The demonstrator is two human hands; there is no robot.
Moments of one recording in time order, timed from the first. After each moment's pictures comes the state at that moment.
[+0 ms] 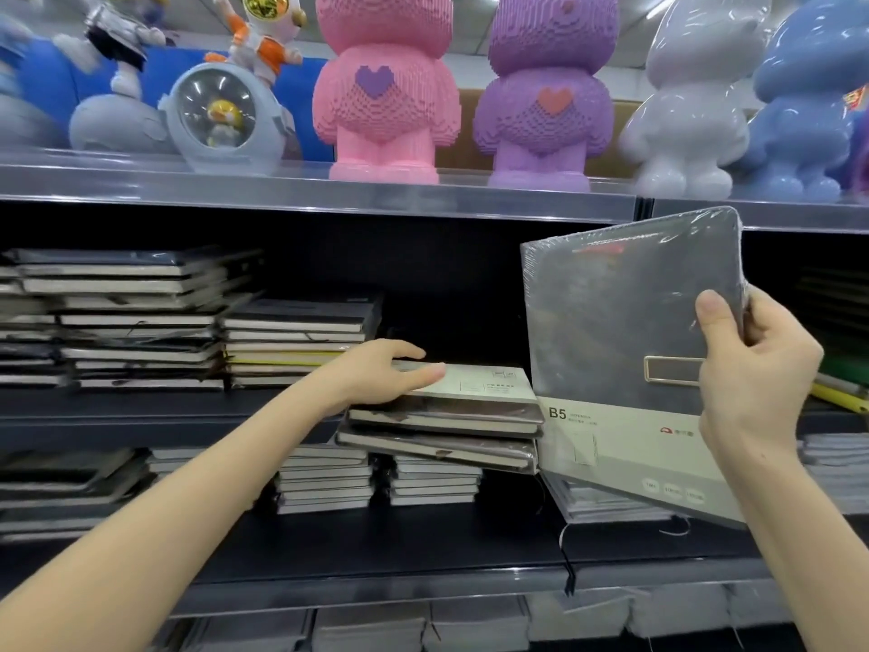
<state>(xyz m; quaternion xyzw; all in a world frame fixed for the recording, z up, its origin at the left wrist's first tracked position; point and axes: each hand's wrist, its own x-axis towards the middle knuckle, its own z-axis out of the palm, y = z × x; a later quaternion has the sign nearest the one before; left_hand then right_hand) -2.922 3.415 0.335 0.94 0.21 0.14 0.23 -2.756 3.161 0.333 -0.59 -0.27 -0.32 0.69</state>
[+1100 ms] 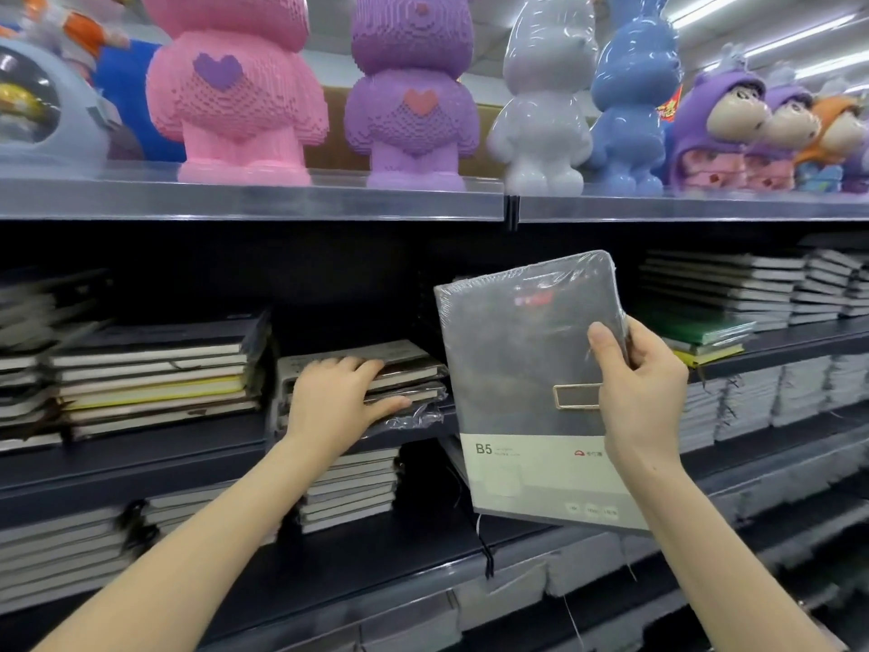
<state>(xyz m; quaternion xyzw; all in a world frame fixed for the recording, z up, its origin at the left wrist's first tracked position) -2.835 3.401 0.275 0.91 0.09 0.40 -0.11 -2.765 3.132 0.305 -0.62 -0.23 -0.29 0.70</state>
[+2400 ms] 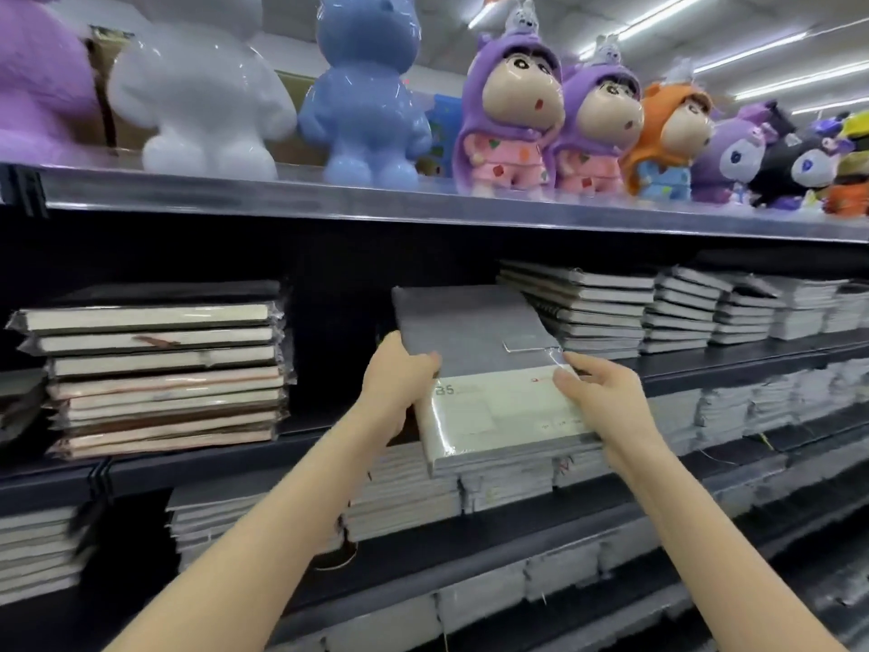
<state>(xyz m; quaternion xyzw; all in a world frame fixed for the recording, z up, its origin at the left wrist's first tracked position) -2.529 3.054 0.323 0.73 0.17 0.26 0.61 -2.446 2.860 0.301 -0.74 -0.19 -0.07 0.64</state>
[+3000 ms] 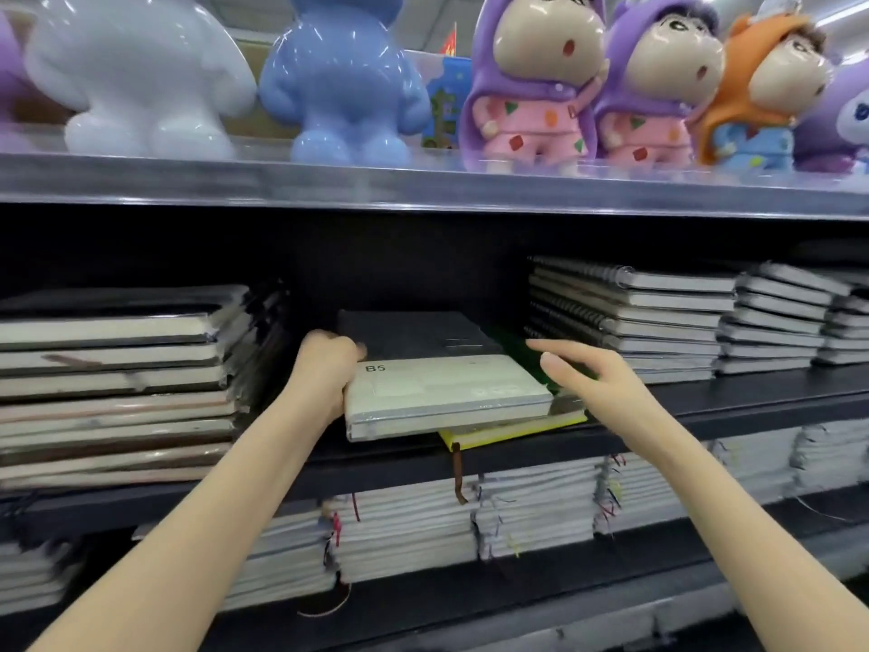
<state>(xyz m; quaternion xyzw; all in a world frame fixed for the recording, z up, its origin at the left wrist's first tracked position) -2.478 3.114 0.333 0.63 0.31 0.36 0.61 -2.327 2.887 0.303 -0.75 -0.44 -0.02 0.49</state>
